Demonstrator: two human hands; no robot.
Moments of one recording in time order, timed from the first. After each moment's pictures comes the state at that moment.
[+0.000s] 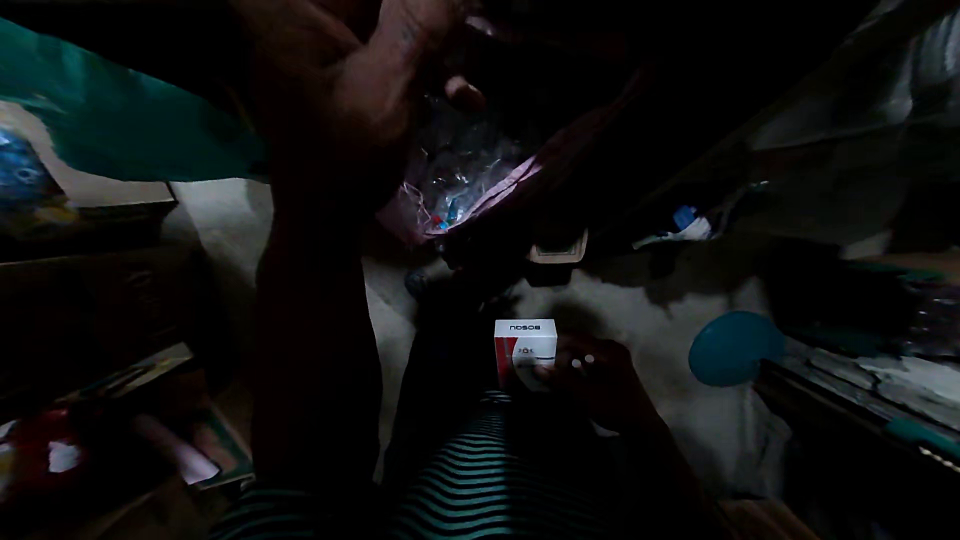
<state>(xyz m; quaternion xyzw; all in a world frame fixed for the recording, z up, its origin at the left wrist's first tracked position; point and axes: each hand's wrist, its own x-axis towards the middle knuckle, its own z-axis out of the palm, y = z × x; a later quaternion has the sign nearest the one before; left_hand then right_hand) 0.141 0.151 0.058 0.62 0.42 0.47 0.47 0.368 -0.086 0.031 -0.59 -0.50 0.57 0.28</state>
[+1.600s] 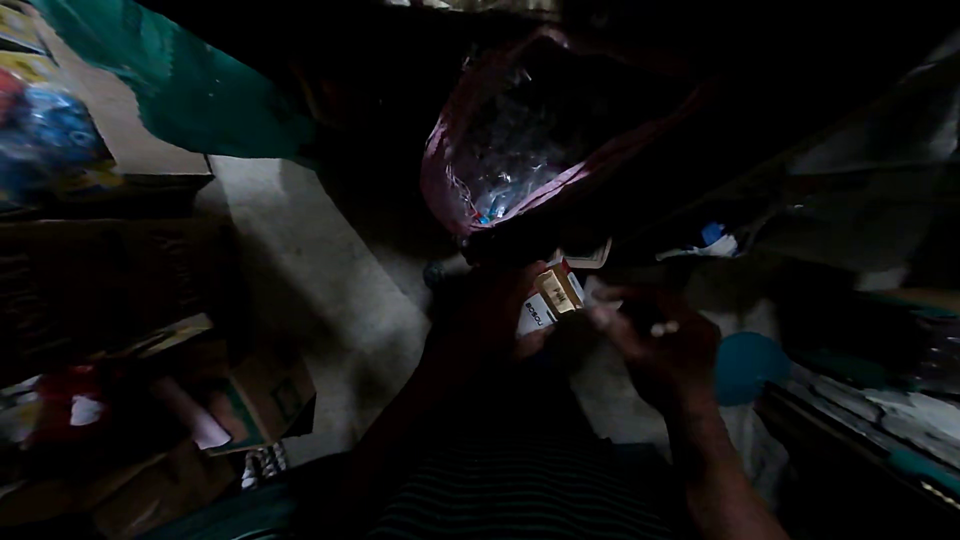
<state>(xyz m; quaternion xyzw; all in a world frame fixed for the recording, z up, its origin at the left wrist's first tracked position) 0.136 -0.030 -0.005 0.76 0.48 0.21 0.39 0.343 -0.043 0.065 -0.68 -0.57 0.40 0.23</state>
